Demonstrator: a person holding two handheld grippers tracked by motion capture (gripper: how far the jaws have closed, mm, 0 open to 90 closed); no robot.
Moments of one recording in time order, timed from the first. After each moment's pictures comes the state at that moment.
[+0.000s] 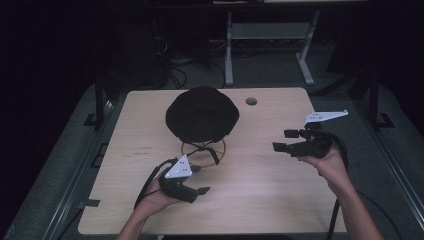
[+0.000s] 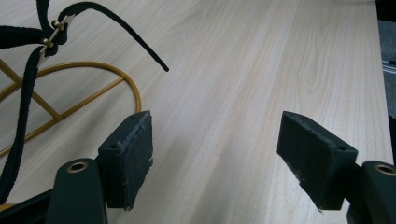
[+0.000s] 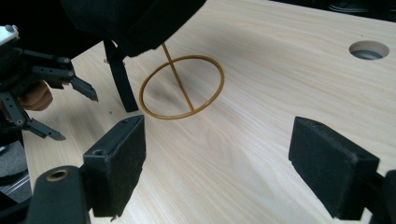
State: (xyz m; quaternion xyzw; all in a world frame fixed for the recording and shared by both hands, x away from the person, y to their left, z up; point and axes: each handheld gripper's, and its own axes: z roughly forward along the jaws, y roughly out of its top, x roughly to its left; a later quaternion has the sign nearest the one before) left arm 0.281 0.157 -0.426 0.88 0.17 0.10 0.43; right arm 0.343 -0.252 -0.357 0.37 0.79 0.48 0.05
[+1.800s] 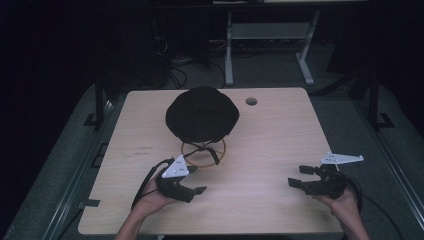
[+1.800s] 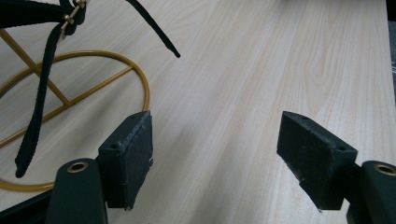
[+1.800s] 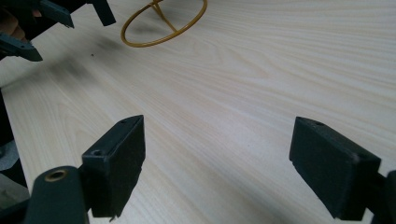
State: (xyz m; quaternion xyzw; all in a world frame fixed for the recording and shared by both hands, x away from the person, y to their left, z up) left arm 0.282 0.165 -0.428 0.88 0.19 0.10 0.43; right arm 0.274 -0.297 -0.444 0.43 0.77 0.47 0.04
